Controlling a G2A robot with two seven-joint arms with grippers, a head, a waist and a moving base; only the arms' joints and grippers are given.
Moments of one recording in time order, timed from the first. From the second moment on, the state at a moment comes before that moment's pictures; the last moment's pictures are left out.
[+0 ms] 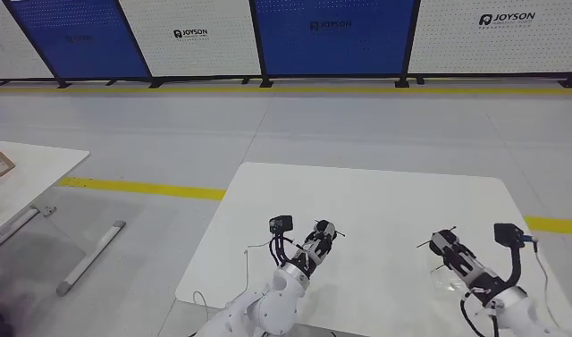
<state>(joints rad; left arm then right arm) 1.45 -1.20 -0.91 -1.72 0.31 0.13 0.19 -1.67 -0.85 1.38 -1.98 -0.14 -0.01 0.25</state>
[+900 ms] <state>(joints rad) 1.42 -1.23 -0.89 -1.72 0.22 0.22 0.25 -1.68 -0.91 1.17 -2.01 -0.30 0.09 -0.05</state>
